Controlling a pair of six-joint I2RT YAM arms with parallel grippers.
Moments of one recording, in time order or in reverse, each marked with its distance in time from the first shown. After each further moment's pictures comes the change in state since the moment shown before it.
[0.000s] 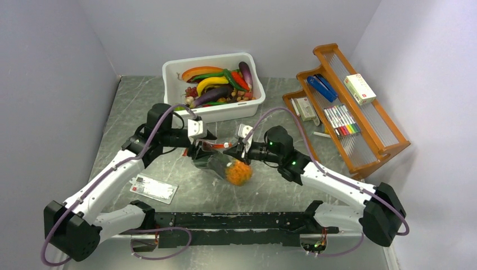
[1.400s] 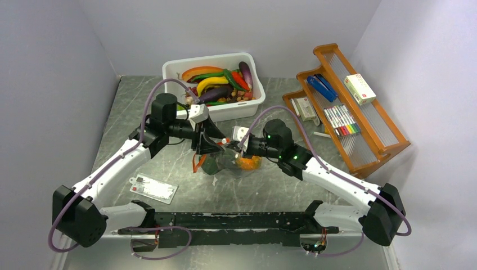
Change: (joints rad) left arm -0.001 0.115 0.103 0.114 0.209 -0.311; right arm 0.005 -0.012 0.141 -0.233 0.016 -0.317
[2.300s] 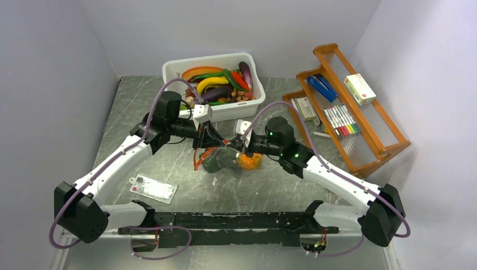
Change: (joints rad) left arm -0.003 0.039 0.067 -0.124 -0.035 0.074; right arm -0.033 0.003 0.006 0.006 -0.023 0.088
